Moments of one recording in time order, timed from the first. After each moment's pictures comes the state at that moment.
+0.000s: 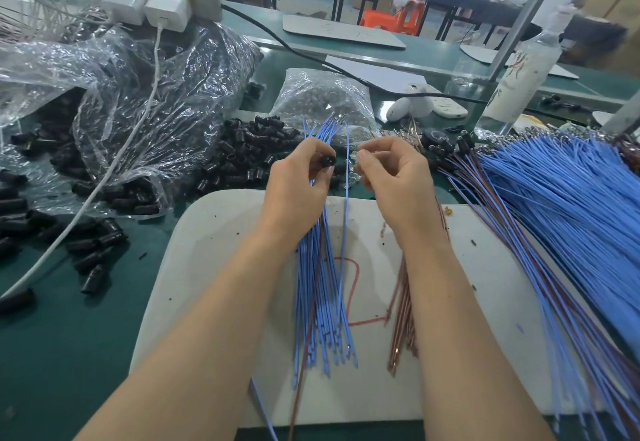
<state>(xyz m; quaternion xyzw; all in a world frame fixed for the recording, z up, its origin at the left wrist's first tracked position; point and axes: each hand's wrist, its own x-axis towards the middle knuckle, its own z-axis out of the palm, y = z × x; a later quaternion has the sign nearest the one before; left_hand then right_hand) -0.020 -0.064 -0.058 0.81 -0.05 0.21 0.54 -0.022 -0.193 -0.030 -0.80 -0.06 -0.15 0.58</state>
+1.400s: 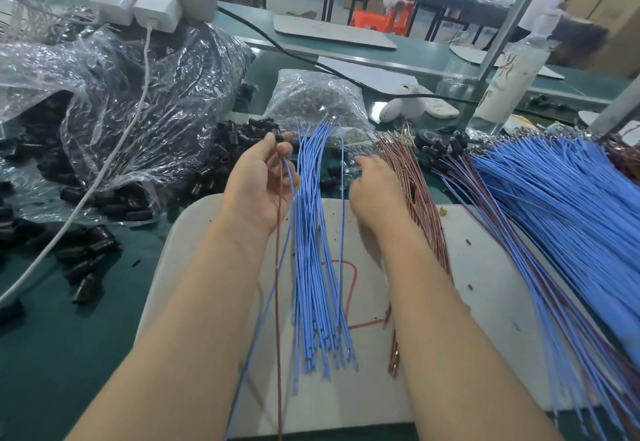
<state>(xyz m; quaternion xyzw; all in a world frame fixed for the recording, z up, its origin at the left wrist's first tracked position) -0.015 -0.039 -0.035 0.33 0.12 -0.02 0.93 0.019 -0.188 -0.056 -0.97 -0.02 -0.06 0.22</state>
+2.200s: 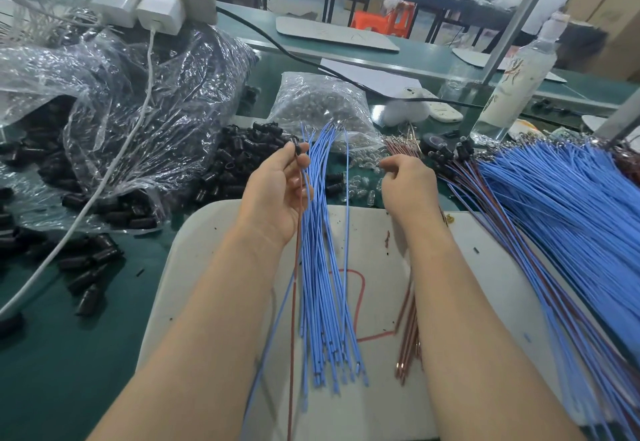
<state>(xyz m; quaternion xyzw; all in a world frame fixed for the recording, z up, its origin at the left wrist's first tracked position) -0.013 -0.049 -0.040 0.40 0.15 -0.02 0.90 0.033 -0.217 -0.050 -0.94 0.04 -0.14 0.30</state>
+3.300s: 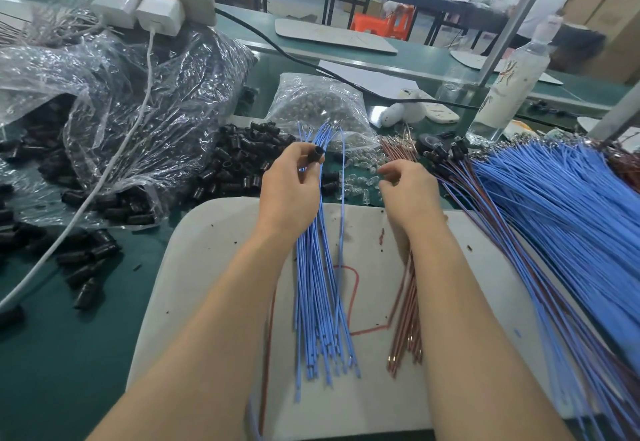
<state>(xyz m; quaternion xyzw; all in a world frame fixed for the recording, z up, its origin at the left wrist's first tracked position) -0.014 -0.063 -0.054 0.78 0.02 0.17 0.61 0.020 -0.223 -0.045 -0.95 0.04 -0.12 0.28</state>
